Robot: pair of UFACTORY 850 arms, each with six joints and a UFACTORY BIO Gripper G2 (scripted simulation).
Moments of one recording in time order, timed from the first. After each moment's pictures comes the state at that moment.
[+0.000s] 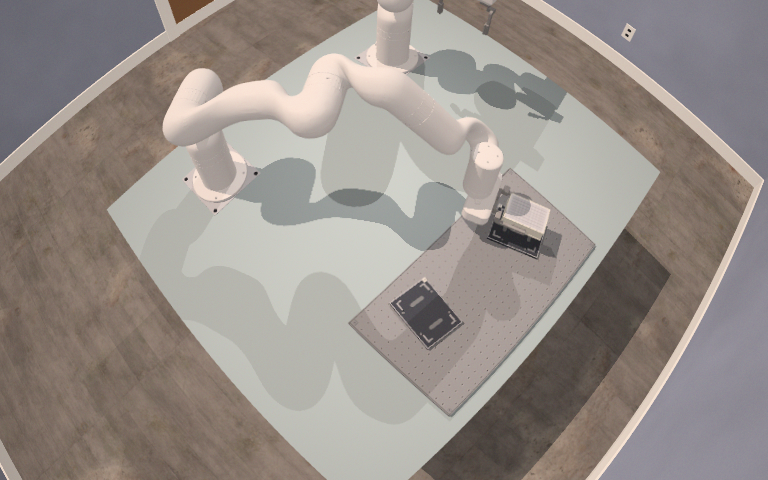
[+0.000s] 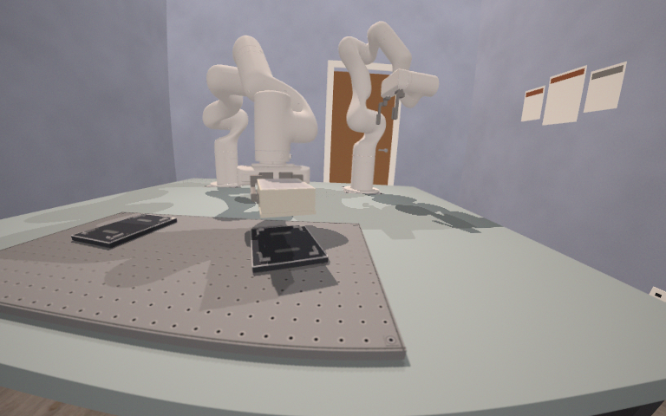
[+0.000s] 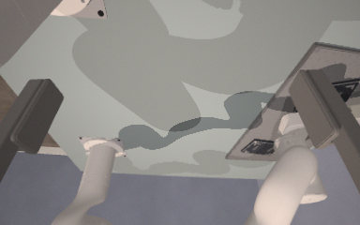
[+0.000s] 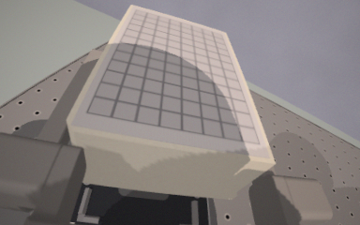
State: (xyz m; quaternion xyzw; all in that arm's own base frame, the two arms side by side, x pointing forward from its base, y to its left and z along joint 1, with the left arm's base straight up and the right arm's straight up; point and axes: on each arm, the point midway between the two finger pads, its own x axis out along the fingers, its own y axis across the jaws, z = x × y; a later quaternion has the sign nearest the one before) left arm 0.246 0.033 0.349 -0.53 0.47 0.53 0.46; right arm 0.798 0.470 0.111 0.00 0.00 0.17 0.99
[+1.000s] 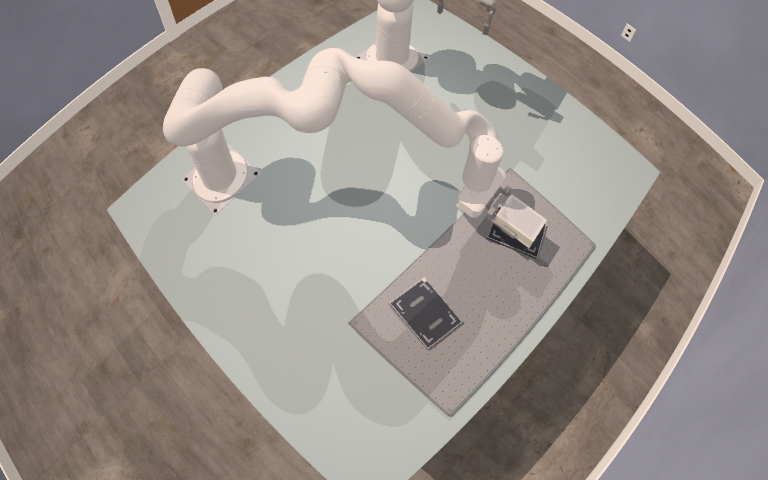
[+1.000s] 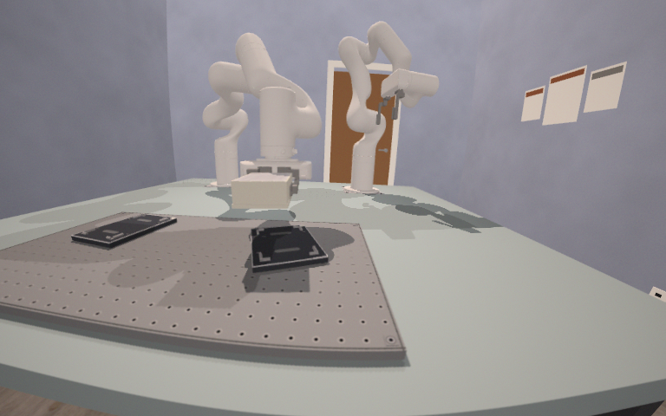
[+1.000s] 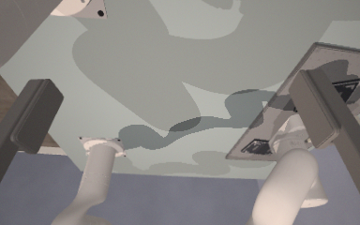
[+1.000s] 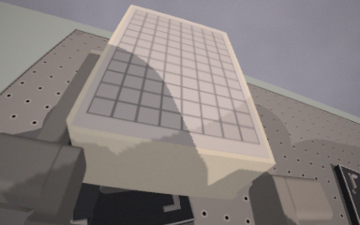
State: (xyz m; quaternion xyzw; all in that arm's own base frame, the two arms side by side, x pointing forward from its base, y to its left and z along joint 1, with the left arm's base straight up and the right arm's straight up) left arm 0.246 0.033 0.349 -0.53 0.47 0.53 0.46; right arm 0.794 0.443 0.122 0.00 0.00 0.04 1.00
